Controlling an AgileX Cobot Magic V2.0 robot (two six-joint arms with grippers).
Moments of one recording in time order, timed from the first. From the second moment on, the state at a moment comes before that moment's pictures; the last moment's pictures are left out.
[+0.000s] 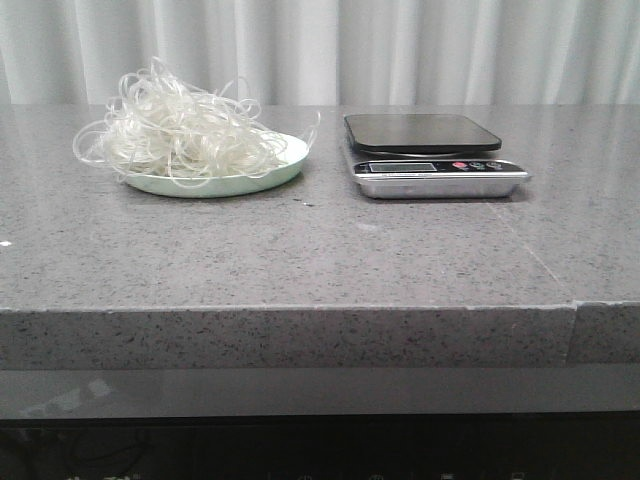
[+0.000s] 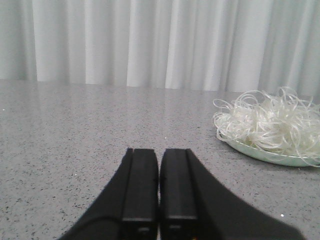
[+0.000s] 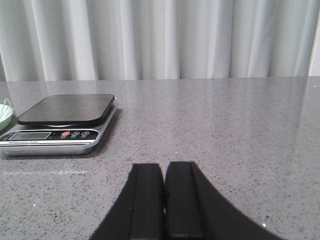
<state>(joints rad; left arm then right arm) -0.03 0.00 0.01 -0.01 0.01 -0.07 0.03 -0.01 0.03 0.00 0.00 0.07</state>
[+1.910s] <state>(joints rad) -0.03 0.45 -0.73 -0.01 0.58 -0.07 0.03 0.59 -0.72 0.01 0.61 0.07</state>
